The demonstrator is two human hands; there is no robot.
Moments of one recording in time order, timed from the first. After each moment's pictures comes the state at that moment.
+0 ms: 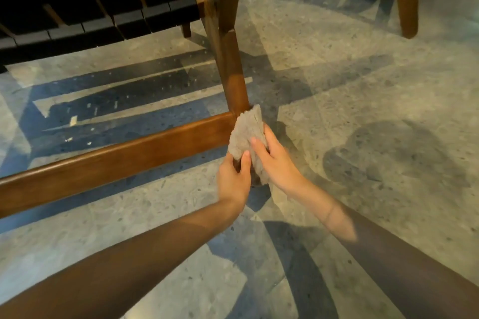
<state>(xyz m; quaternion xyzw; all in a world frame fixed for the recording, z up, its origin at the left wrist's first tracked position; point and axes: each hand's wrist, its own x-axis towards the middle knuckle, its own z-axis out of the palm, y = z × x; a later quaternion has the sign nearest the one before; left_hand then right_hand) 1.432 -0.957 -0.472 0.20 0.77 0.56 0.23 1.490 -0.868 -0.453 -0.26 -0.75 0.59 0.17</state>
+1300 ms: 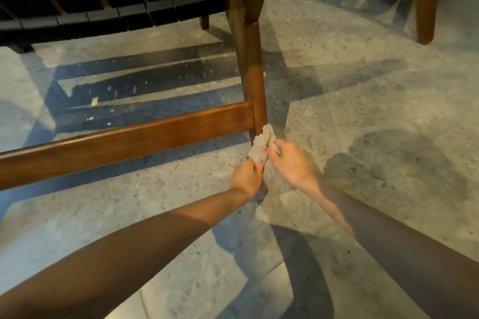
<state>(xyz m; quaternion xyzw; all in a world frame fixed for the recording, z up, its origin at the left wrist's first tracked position) 1.435 -0.967 -0.479 0.27 0.84 0.32 0.35 1.502 -0.873 -0.459 -0.37 -0.84 0.39 0.06</state>
